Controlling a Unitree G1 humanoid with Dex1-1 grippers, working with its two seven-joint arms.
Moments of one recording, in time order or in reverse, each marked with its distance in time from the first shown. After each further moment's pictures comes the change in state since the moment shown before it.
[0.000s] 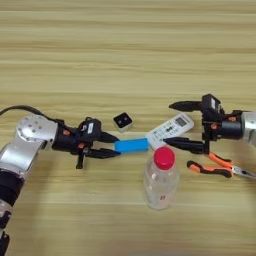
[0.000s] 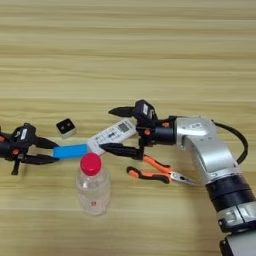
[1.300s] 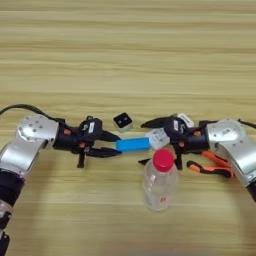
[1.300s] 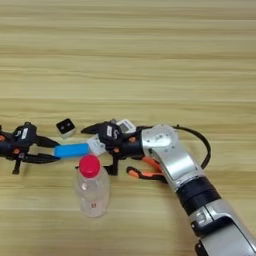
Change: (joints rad) left arm 0.003 -0.001 0.000 -0.024 -0.001 0.004 0.011; right arm -0.023 0.148 0.147 0.123 -0.203 -0.196 -0.067
